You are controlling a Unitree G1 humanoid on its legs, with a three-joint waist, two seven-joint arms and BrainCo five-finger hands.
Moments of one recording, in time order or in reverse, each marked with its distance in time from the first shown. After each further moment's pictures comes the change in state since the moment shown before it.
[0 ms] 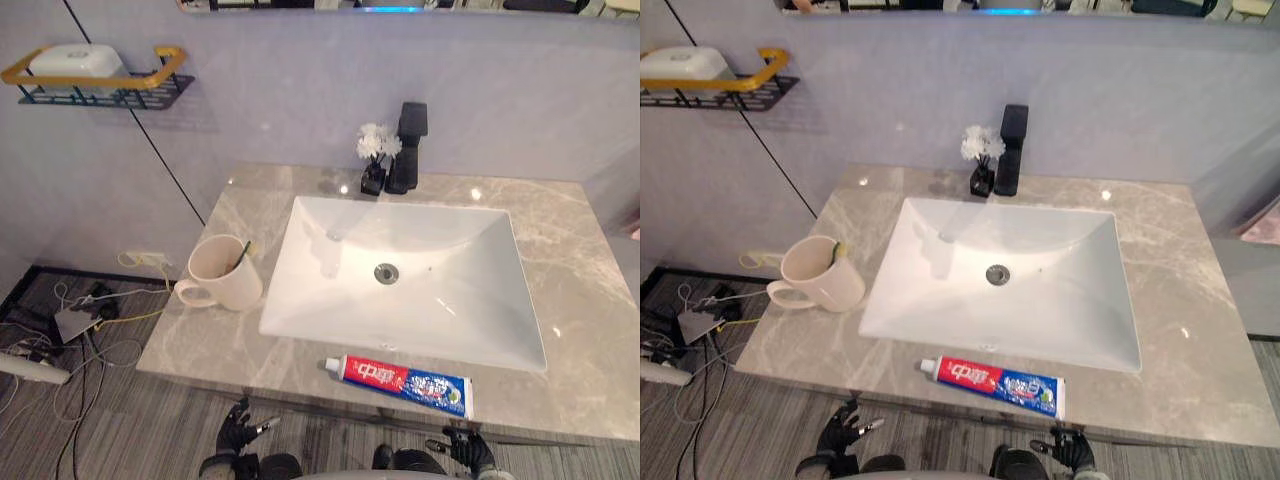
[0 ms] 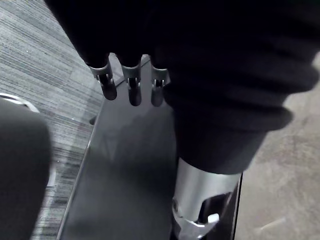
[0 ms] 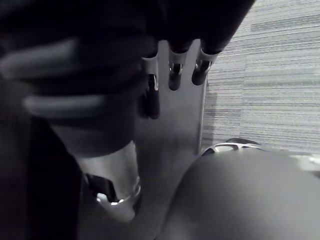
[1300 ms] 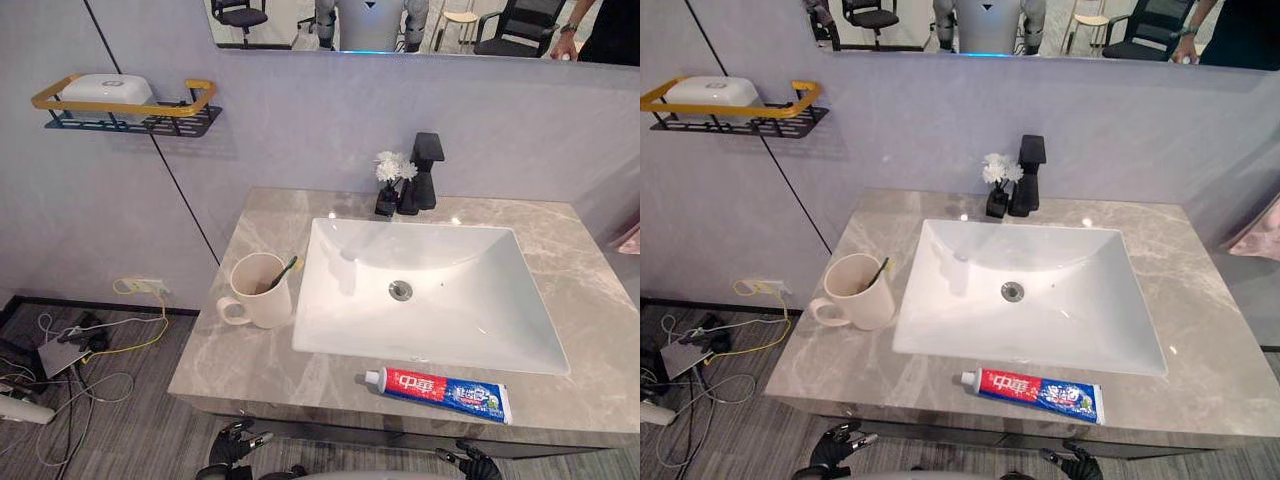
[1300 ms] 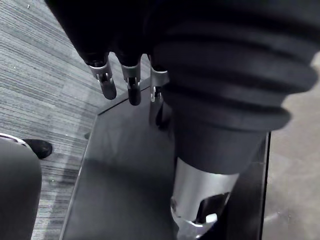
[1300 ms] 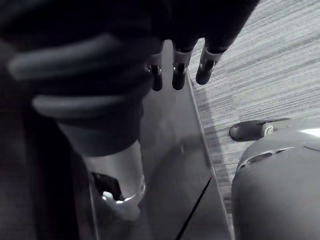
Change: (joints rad) left arm -0.070 0.037 -0.013 0.179 0.006 -0.024 0.047; right arm -0.067 0.019 -0.155 0.238 0.173 -0.044 -0.025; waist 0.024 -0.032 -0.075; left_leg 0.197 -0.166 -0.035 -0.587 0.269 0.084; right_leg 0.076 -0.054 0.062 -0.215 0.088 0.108
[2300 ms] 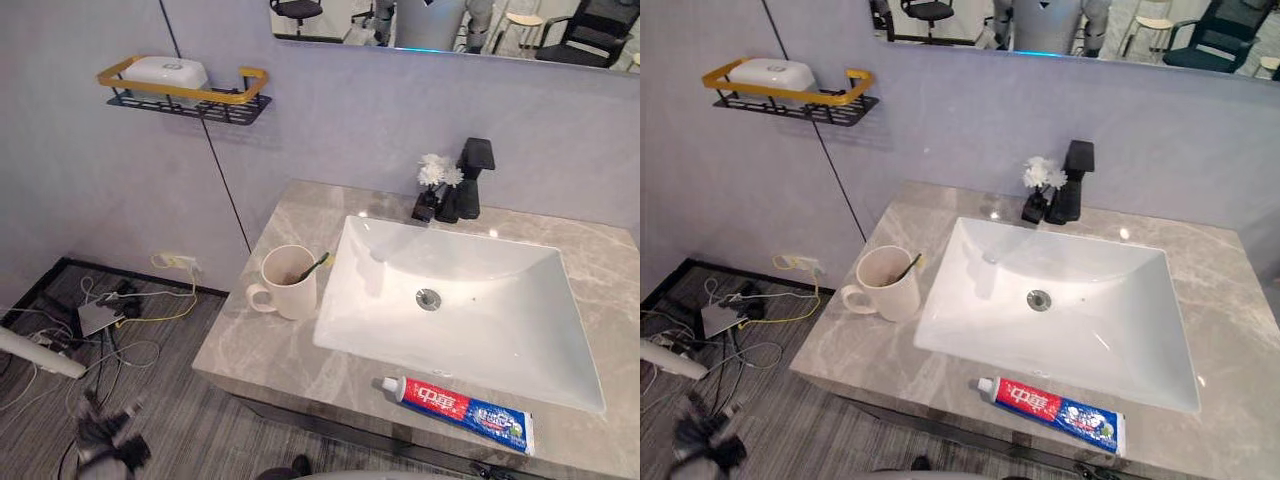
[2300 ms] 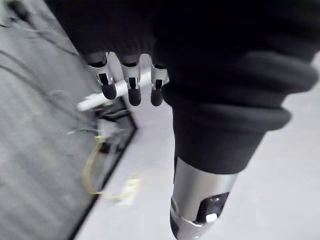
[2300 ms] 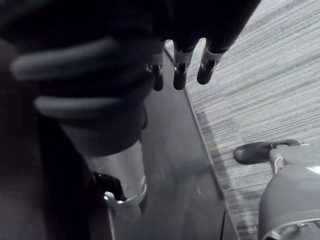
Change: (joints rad) left arm -0.014 0.101 0.567 -0.822 -0.005 -0.023 0.102; right arm 0.035 -0.039 -0.182 0.035 0.003 0.012 0.009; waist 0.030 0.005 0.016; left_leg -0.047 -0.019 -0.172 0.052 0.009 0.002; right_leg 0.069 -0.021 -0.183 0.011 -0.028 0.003
